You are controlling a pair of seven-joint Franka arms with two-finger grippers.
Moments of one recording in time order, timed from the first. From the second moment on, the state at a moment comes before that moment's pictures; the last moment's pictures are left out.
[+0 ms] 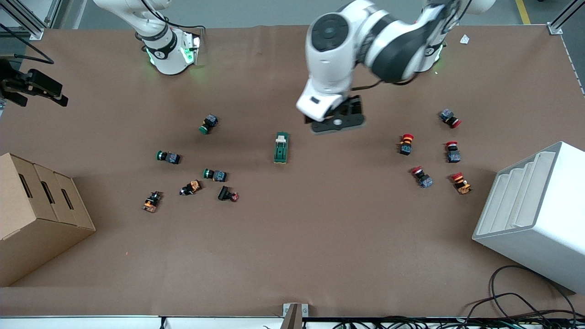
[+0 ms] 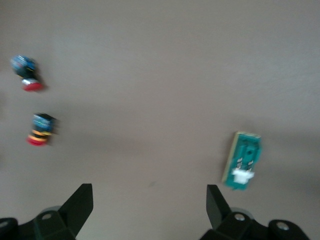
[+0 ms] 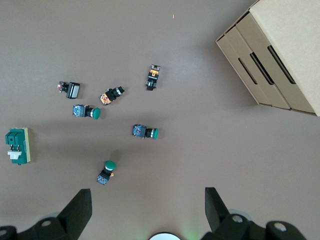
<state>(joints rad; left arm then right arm) -0.56 0.35 -0.30 -1.55 0.18 1.80 -1.06 -0.01 -0.07 -0.03 -1.55 0.03 1.43 -0.01</state>
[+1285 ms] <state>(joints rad) -0.94 0.73 -0.30 -1.78 1.36 2.23 -2.24 0.10 0.12 -0.01 -1.69 0.15 1.60 0.41</state>
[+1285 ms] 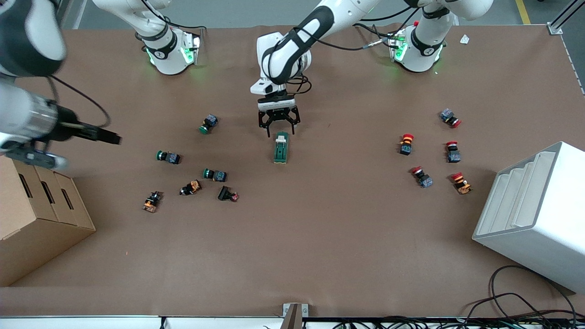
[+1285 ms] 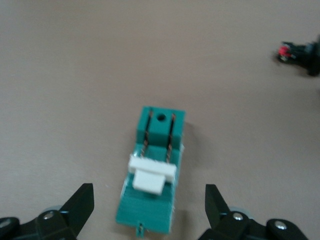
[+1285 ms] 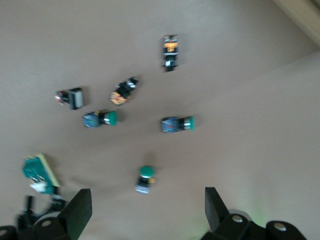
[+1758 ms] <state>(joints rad) -0.95 0.76 -0.30 -1.89 1.70 2.19 -2.40 0.38 0.20 0.00 -1.84 0.31 1.92 0.76</state>
